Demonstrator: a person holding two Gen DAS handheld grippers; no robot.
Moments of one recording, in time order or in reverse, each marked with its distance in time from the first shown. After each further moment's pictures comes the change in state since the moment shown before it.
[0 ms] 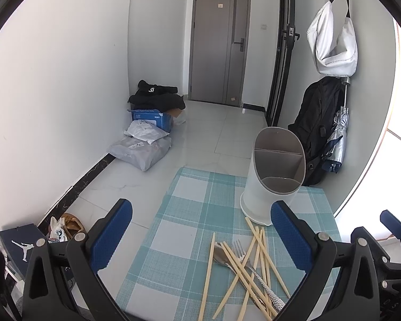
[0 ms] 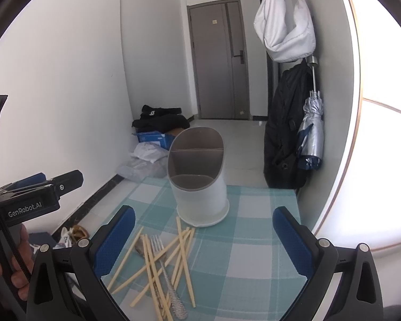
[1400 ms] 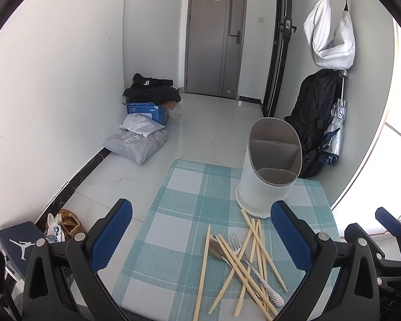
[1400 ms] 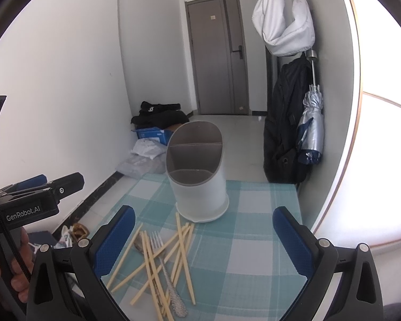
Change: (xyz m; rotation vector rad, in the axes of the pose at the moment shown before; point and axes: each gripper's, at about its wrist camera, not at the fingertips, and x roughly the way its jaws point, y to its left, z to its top) left arm 0.005 -0.003 -0.002 0.008 0.044 -0.024; right arm 0.005 0.000 -0.005 0.009 0.026 -0.008
